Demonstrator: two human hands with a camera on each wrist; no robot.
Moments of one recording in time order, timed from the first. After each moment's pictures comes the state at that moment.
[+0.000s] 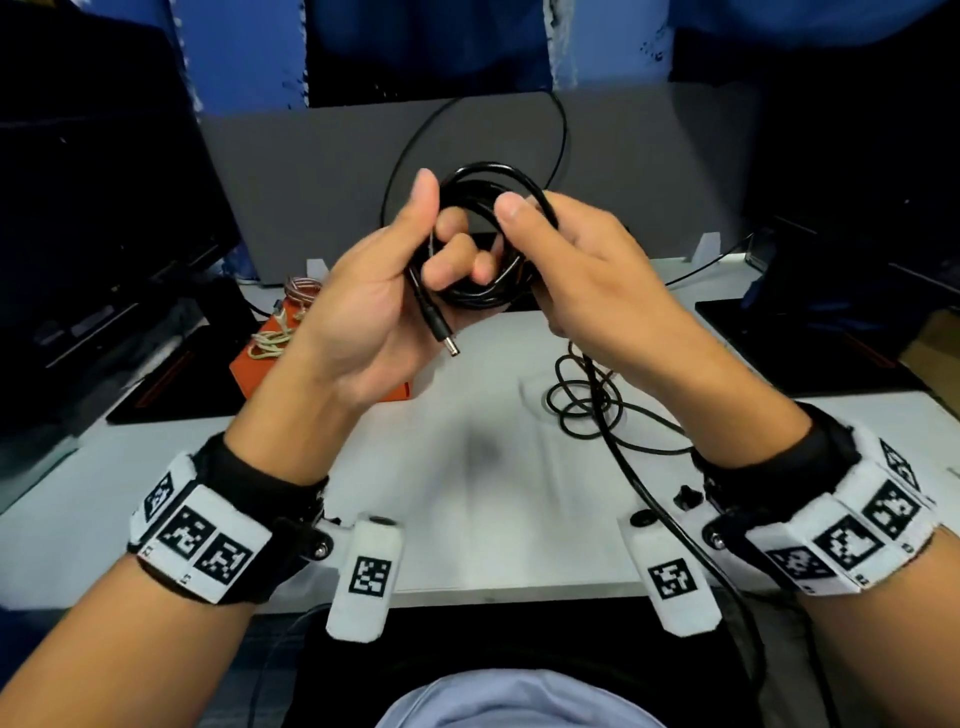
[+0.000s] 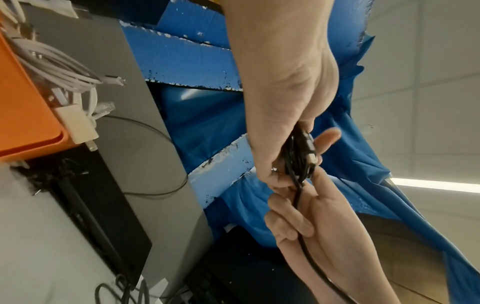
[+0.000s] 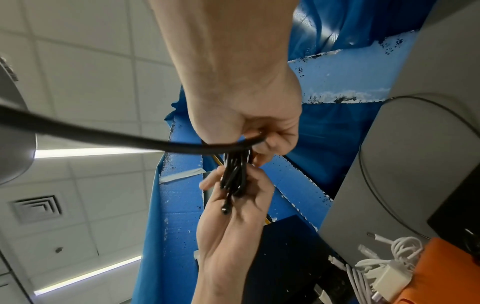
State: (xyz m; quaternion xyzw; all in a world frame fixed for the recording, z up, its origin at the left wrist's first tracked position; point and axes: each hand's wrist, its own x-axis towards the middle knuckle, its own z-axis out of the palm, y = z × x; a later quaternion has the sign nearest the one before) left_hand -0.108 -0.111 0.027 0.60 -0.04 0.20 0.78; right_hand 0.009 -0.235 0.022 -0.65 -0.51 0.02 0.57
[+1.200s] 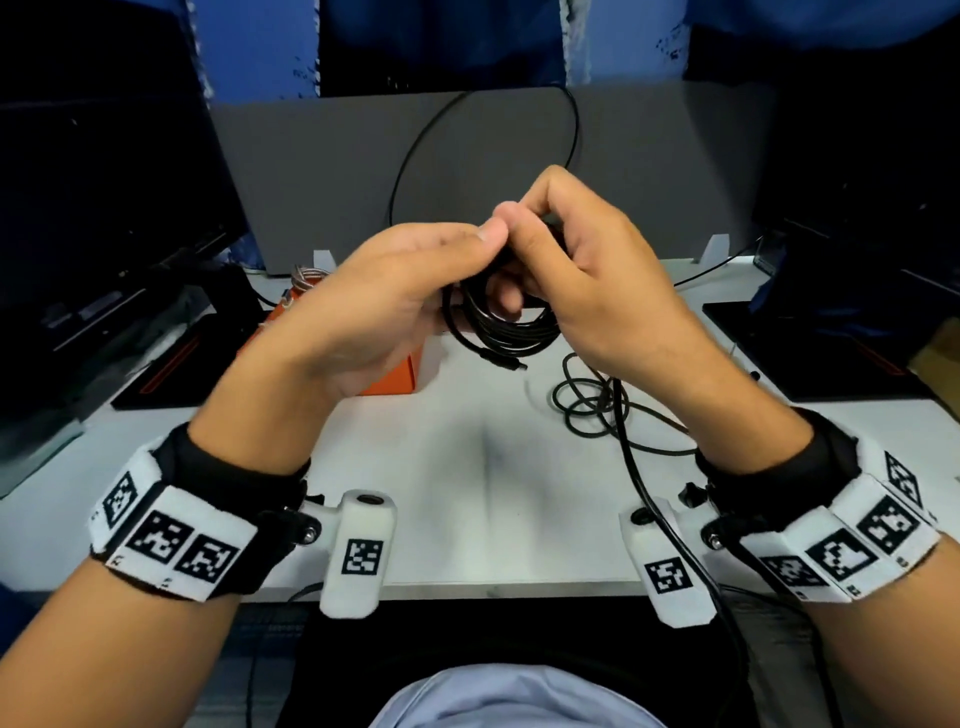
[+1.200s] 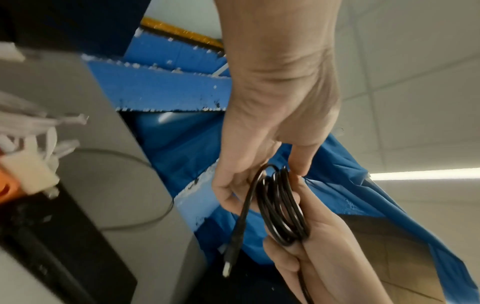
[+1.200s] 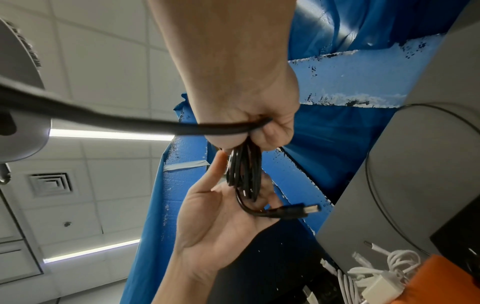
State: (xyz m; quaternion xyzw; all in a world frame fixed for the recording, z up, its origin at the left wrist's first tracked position) left_hand -0.123 -0.108 0.033 0.79 0.01 0.18 0.58; right_hand 0.001 -0.236 0.022 -0.64 -0.55 -0.02 0.54
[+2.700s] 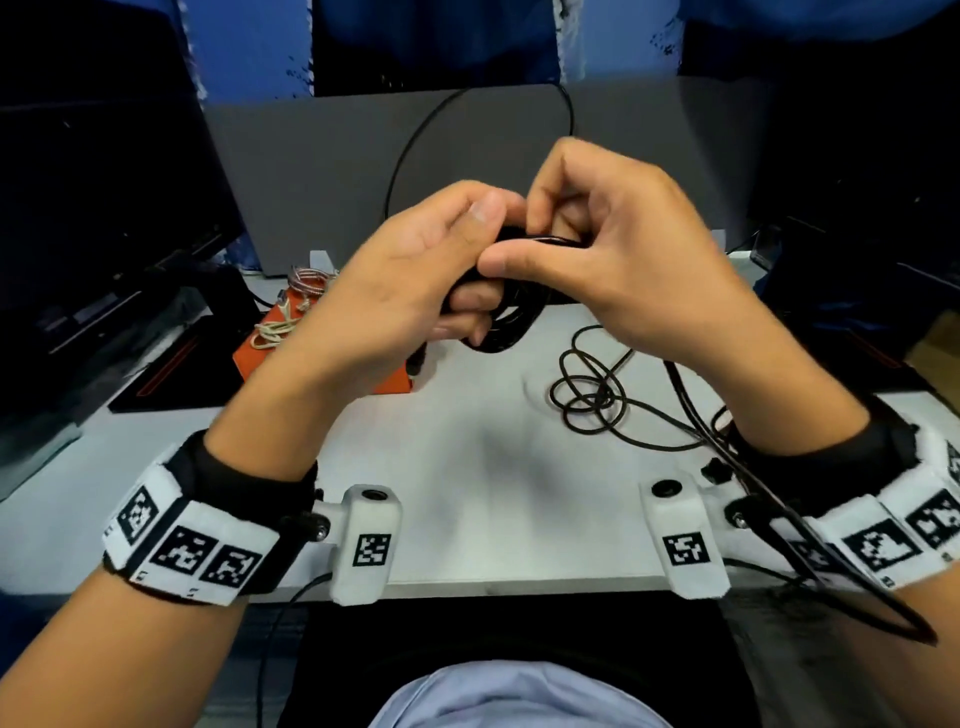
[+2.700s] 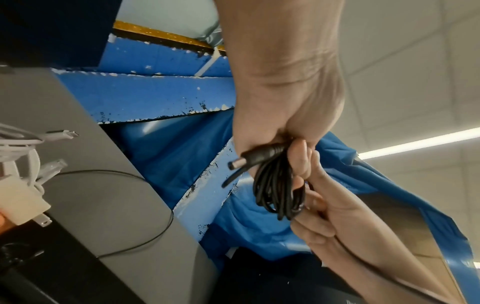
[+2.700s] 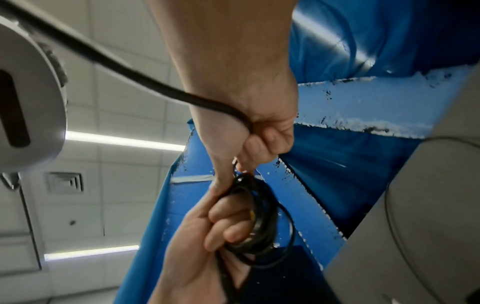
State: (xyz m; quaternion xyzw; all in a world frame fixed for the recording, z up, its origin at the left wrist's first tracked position) left_hand -0.115 -0.119 0.028 0.80 -0.02 0.25 0.55; right_hand 0.007 -0.256 0.040 -0.66 -0.57 -0.06 0.49
